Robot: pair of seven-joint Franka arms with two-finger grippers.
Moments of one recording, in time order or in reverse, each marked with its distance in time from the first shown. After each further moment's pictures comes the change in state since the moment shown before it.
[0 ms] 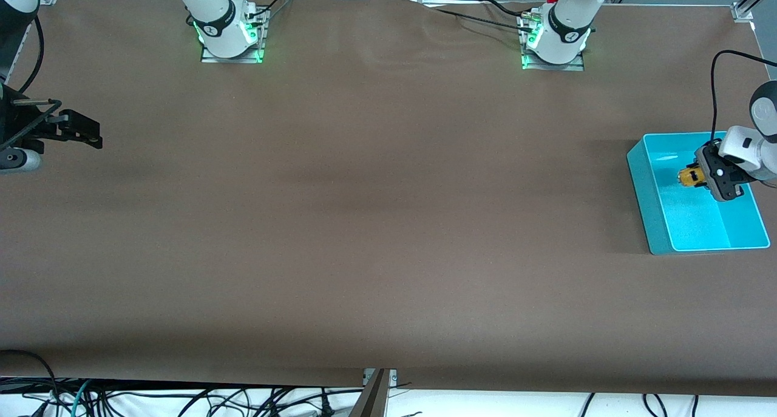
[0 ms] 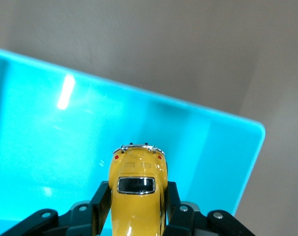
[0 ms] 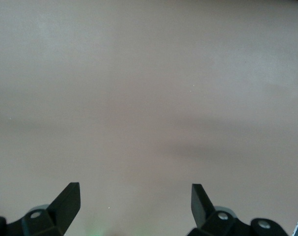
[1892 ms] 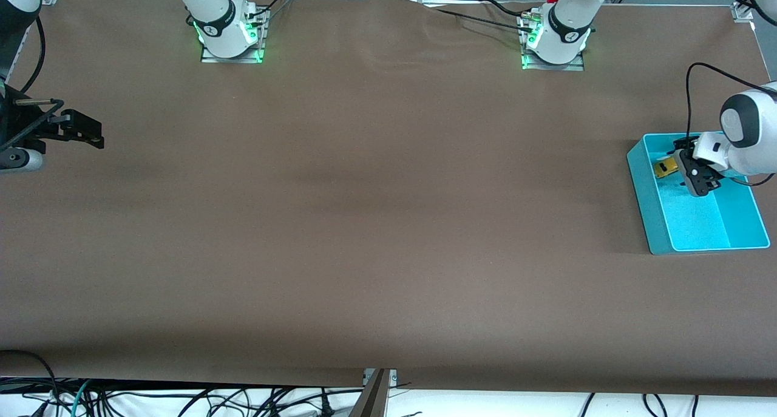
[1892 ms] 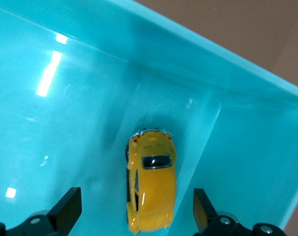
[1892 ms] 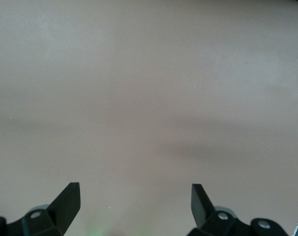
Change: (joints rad) left arm 0.077 0.085 -0.003 -0.104 0.046 0.166 -0.071; right arm 0.000 0.000 0.004 0.000 0.000 0.000 0.000
